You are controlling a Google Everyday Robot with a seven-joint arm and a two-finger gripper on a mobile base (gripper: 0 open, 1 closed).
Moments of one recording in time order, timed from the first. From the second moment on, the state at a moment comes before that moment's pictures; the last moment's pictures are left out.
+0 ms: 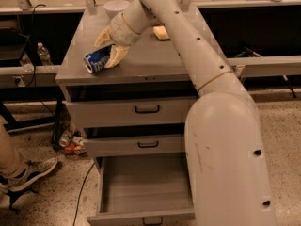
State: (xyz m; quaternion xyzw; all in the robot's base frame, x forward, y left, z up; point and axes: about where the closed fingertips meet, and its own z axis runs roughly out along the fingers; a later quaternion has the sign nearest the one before) arm 0.732 0.144 0.863 -0.86 0.32 0.10 0.38
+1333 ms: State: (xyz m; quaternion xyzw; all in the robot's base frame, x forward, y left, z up) arm 0.746 0.110 0.876 -0.81 0.40 0.08 0.43
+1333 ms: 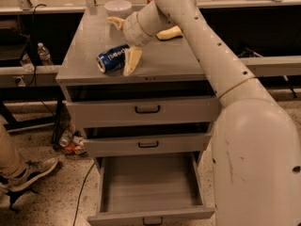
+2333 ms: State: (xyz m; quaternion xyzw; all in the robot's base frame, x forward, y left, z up) arm 0.722 0.069 0.876 -0.77 0.44 0.10 0.45
